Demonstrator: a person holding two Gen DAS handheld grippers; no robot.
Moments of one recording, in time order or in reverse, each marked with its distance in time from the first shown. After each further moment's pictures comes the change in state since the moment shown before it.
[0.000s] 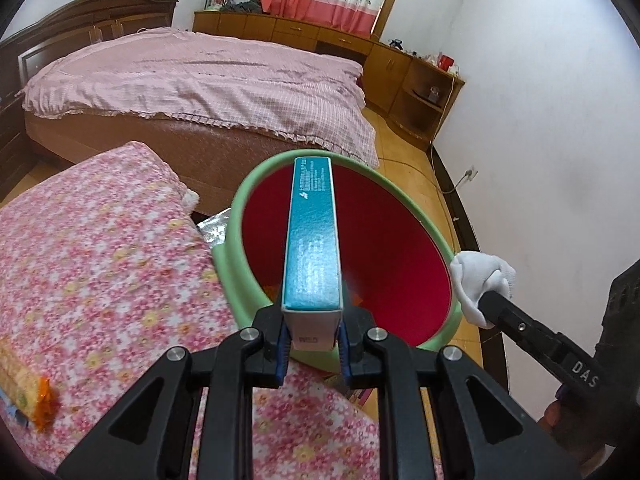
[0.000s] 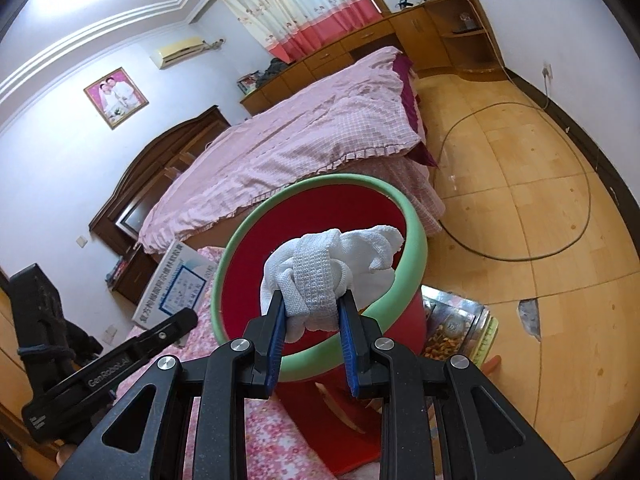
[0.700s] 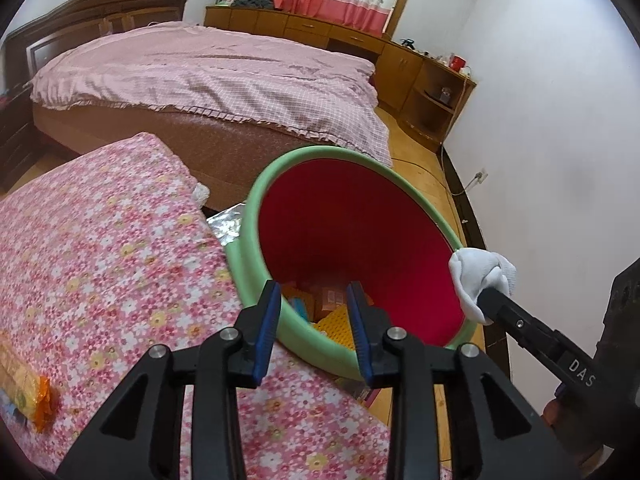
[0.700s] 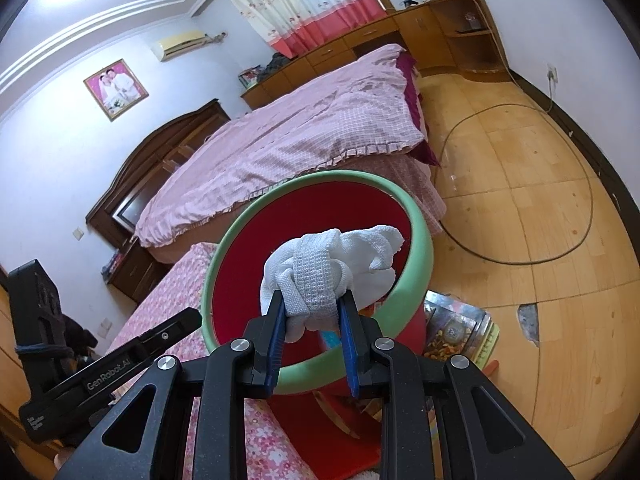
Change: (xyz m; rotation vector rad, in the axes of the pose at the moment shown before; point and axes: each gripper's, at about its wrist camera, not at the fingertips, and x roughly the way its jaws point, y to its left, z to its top) left arm 0.003 0.012 0.000 -0.043 0.002 0.032; right arm 0.020 0.004 0.004 -0.035 0.023 -0.006
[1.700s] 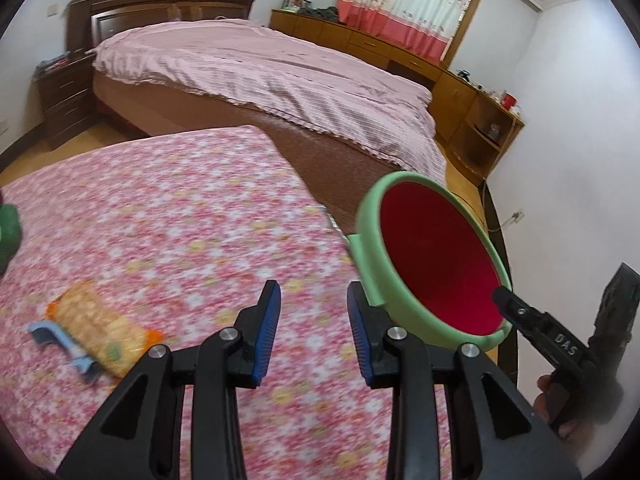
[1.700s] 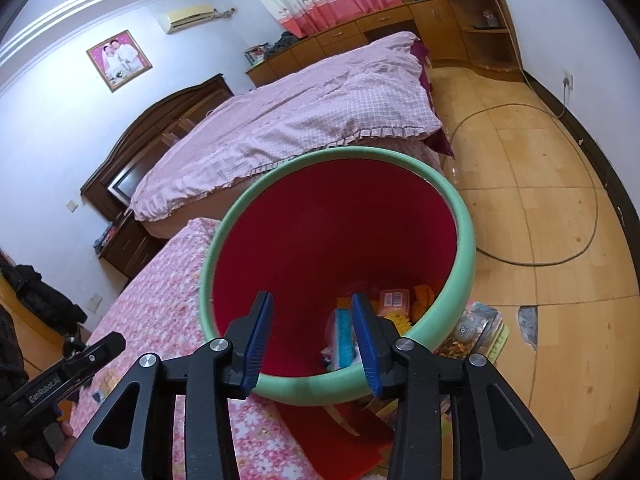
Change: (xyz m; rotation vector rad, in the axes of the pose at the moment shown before) left arm -0.072 0.072 -0.025 -0.167 -0.058 0.134; right arm 0.025 0.022 -0.003 -0.062 0.063 -0.015
